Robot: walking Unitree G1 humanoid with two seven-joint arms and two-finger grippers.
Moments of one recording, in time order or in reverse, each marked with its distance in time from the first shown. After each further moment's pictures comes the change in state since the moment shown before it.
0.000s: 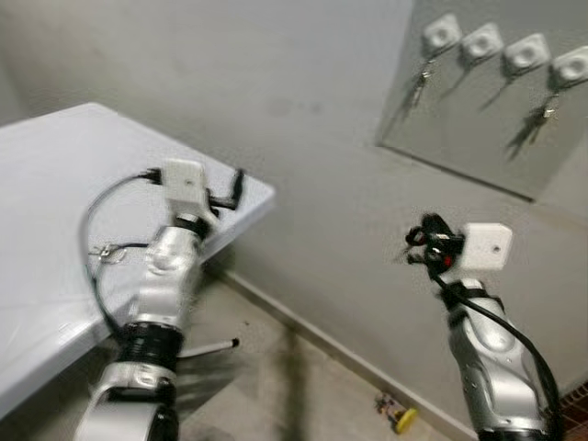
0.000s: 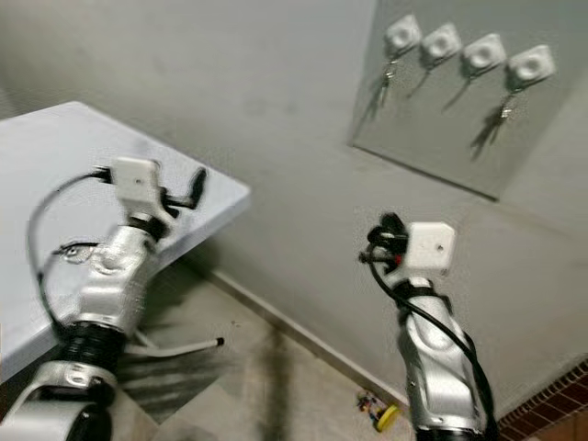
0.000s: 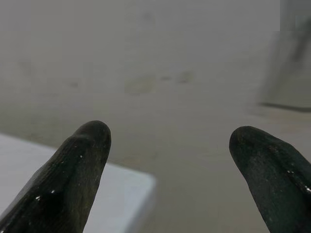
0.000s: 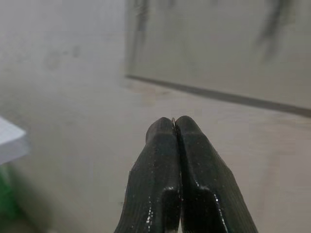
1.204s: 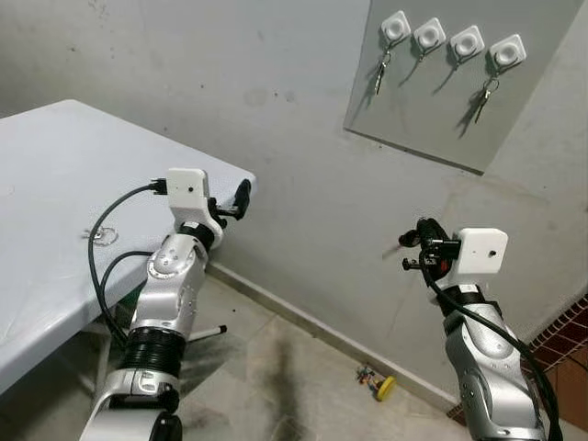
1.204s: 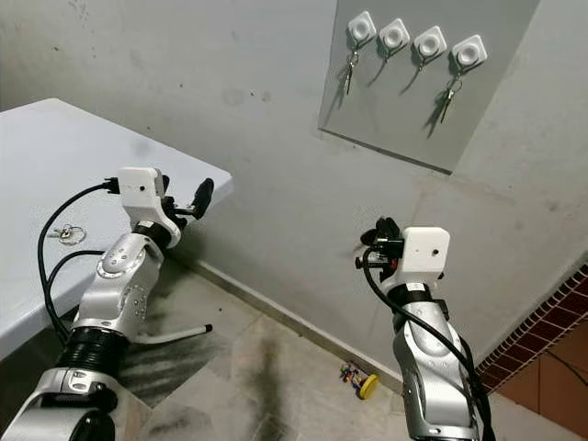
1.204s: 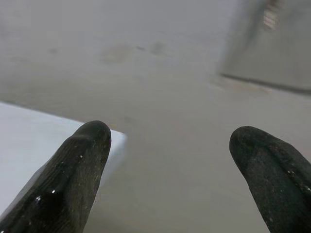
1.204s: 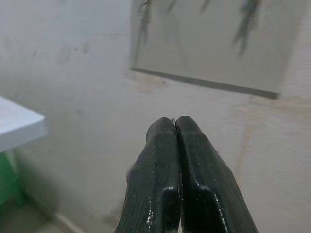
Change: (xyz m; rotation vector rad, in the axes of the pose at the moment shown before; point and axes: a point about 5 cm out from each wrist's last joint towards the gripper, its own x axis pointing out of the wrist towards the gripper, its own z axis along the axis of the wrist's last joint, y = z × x) left arm -0.012 -0.012 -0.016 -0.066 0.087 -0.078; right arm -0.013 0.004 0.004 -0.006 0.002 -0.006
